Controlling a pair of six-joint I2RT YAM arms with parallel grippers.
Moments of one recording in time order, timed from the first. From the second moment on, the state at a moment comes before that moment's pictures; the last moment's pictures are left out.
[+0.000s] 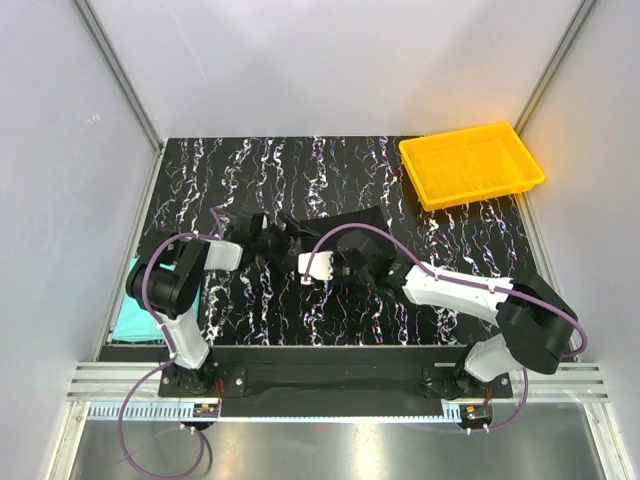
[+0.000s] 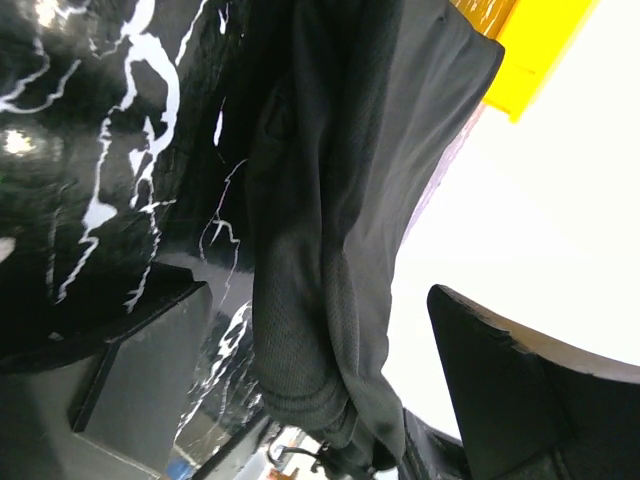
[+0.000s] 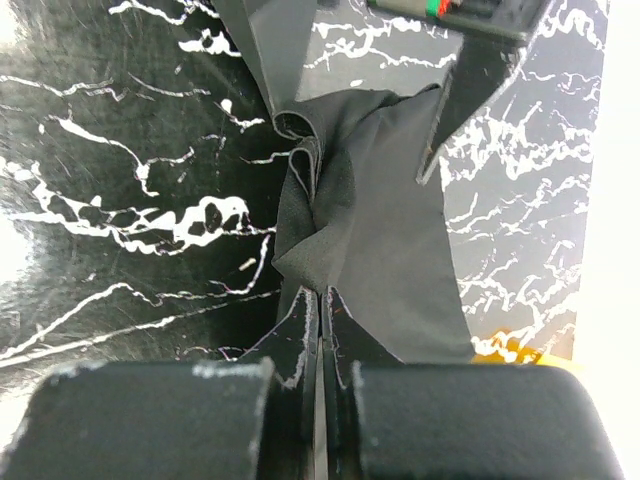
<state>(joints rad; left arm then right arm) -0.33 1.79 0.74 0.33 0.56 -1.32 0.93 1.47 0.86 -0.03 0.05 -0.84</state>
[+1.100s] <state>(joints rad) -0.35 1.51 0.86 0.00 0.20 -1.10 0.92 0.82 0.83 -0.39 0.25 -0.23</state>
